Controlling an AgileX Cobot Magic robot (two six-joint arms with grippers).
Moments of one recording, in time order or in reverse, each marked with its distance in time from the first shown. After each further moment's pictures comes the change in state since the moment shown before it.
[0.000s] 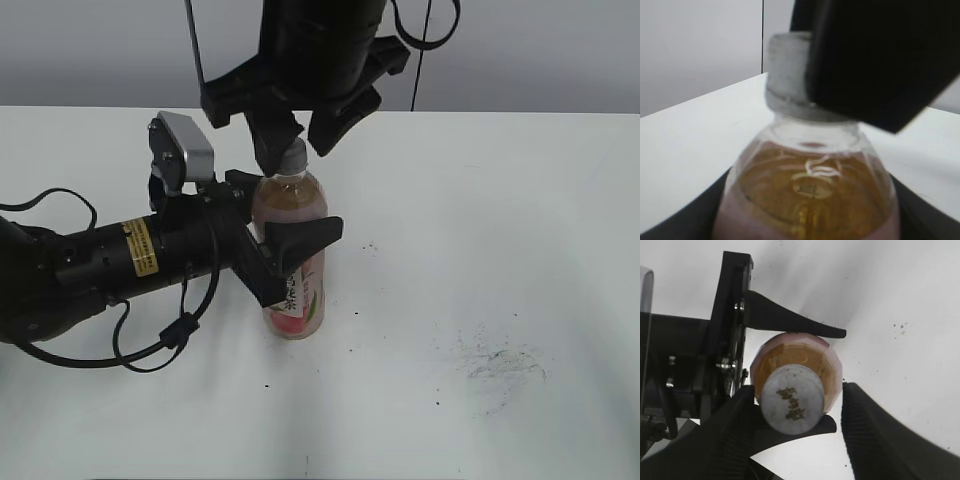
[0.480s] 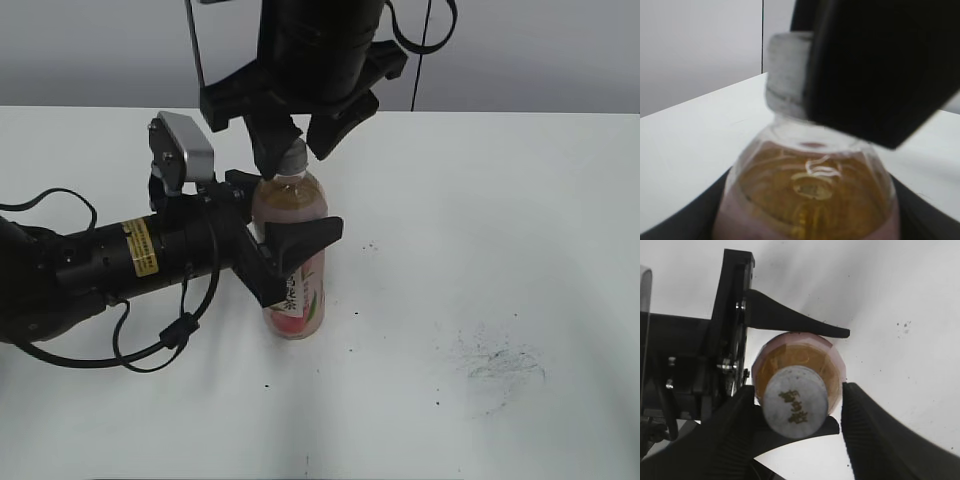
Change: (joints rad) left arm 0.000 0.000 0.000 0.000 0.000 0.000; right arm 0.000 0.006 0.000 0.007 0.000 0.000
